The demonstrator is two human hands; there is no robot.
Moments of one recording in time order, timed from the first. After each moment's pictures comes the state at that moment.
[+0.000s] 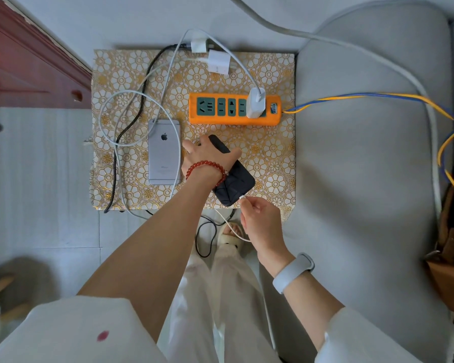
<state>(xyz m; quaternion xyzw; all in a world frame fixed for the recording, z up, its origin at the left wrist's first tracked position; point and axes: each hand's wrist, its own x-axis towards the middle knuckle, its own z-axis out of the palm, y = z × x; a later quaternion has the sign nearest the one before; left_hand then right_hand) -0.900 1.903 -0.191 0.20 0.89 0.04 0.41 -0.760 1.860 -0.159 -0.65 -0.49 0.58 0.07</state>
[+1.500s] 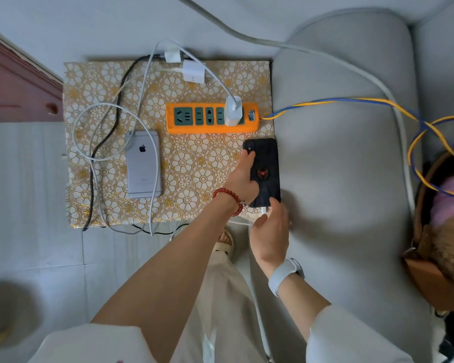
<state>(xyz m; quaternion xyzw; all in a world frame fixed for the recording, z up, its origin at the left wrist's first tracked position) -0.826 1.916 -0.196 0.33 0.69 0.27 0.58 -0.723 1.868 -0.178 -0.72 -0.61 0.33 0.01</state>
